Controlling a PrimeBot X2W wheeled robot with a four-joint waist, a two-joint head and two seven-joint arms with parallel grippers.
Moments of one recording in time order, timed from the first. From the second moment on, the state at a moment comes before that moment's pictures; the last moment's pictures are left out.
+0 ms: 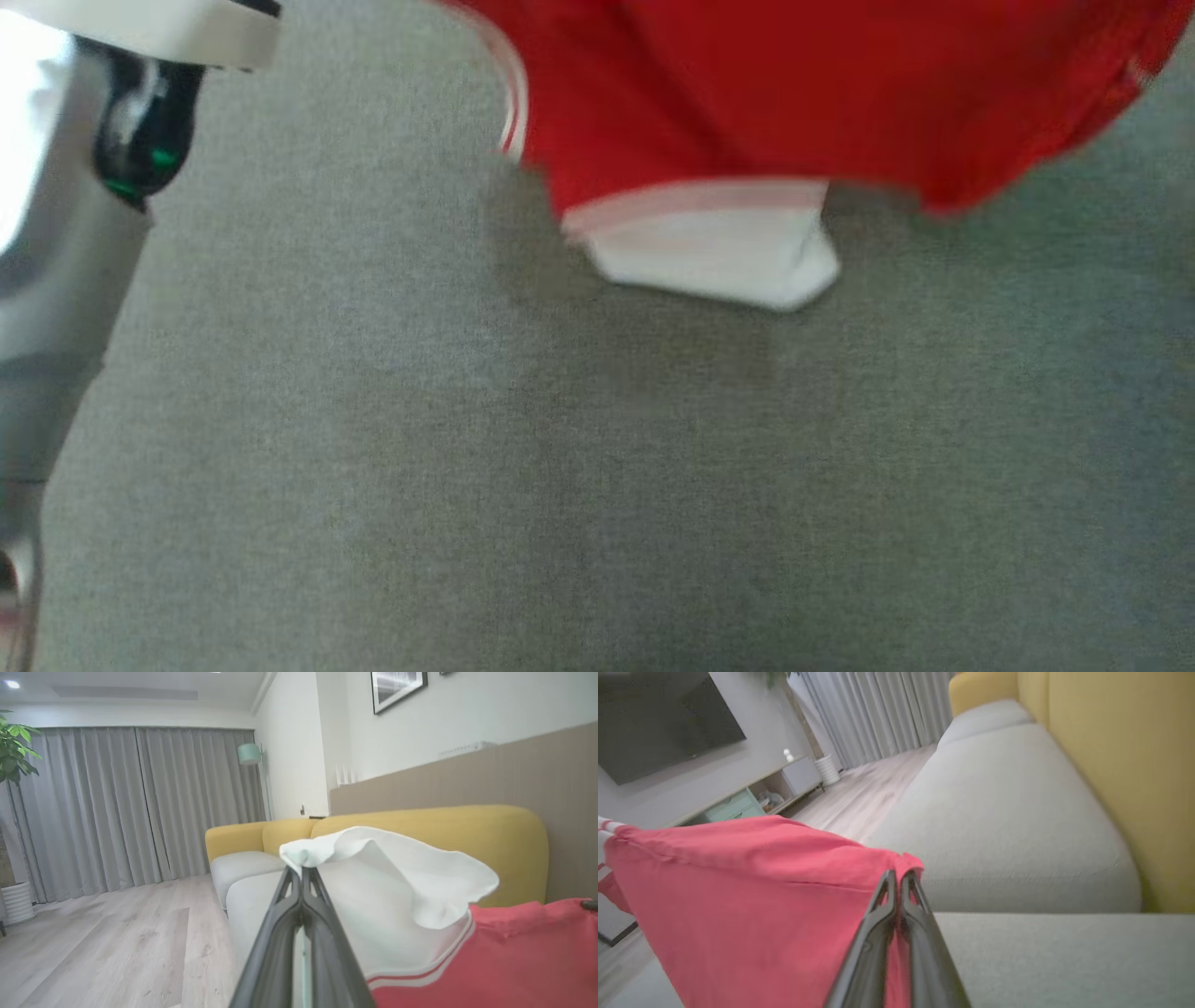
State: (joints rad) left arm -1.12 0.44 -0.61 0.40 -0.67 -0.12 -0.22; right arm -0.97 -0.86 0.87 0.40 1.33 0.13 -0.15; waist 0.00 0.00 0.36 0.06
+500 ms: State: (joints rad) left arm -0.65 0.72 -0.73 -0.07 -0.82 -0.07 -0.09; right arm -0.58 -1.04 0.98 0.09 1.35 0.13 -0.22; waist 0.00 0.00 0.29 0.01
